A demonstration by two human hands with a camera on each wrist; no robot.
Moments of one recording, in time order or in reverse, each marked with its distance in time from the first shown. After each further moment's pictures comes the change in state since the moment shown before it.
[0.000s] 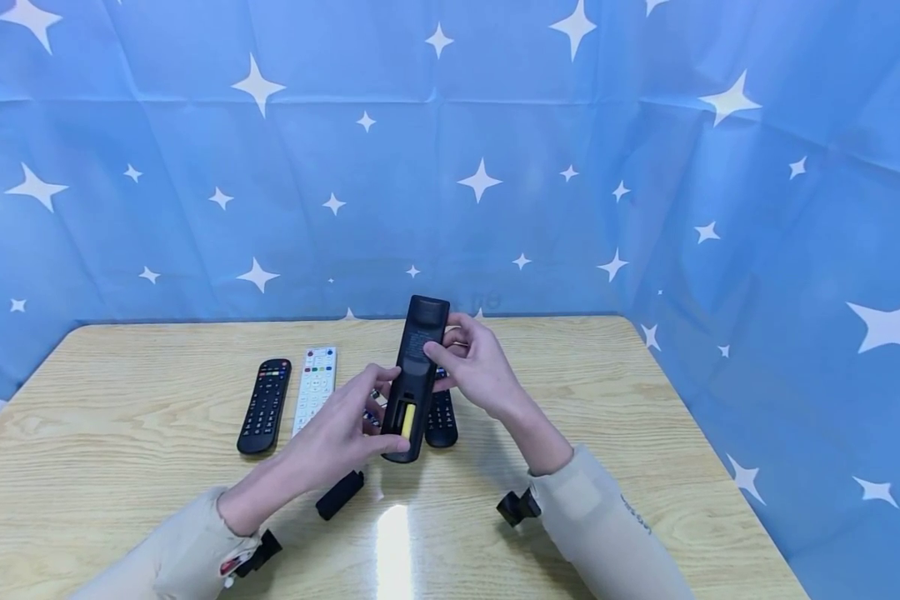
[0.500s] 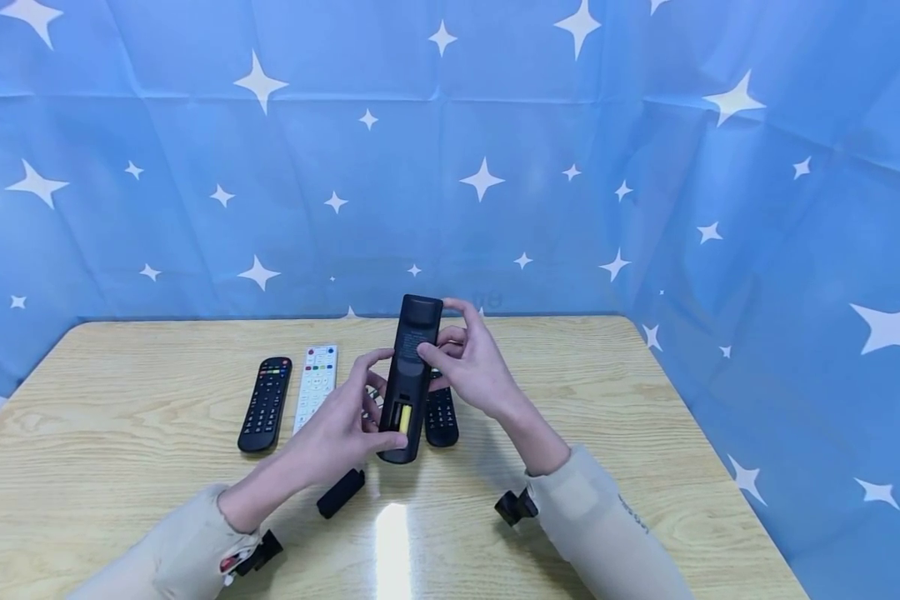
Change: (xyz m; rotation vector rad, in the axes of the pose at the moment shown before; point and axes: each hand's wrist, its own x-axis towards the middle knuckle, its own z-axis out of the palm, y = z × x) left_hand 0.002 -0.003 -0.001 -0.091 0.010 -0.073; right_hand 0.001 0.001 0.004 0.020 0.000 -0.062
